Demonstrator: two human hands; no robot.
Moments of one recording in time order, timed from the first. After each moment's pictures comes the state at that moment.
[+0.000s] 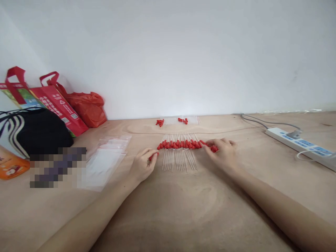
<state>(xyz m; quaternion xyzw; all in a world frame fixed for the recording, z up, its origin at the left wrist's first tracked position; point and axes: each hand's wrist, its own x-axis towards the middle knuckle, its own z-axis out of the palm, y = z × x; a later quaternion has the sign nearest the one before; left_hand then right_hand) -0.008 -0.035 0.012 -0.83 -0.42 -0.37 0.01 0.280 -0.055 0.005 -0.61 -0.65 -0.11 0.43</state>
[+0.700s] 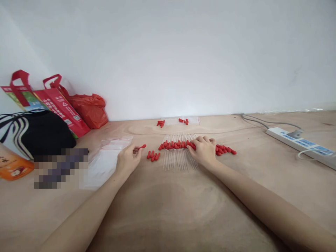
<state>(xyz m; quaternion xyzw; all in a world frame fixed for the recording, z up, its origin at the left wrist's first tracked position) -0.045 -0.019 0.028 -0.72 -0.59 -0.36 0.07 0.226 -0.037 0.007 -0.62 -0.70 -0.15 0.32</state>
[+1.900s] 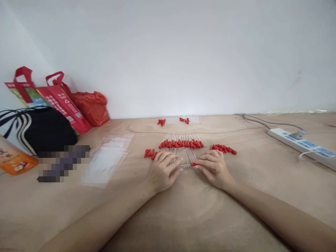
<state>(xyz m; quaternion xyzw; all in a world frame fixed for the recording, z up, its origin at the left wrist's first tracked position) 0.036 -0.063 0.002 -0.89 -0.28 -0.34 0.11 0.260 -0.087 -0.010 -0.43 -0.80 -0.08 0.40</state>
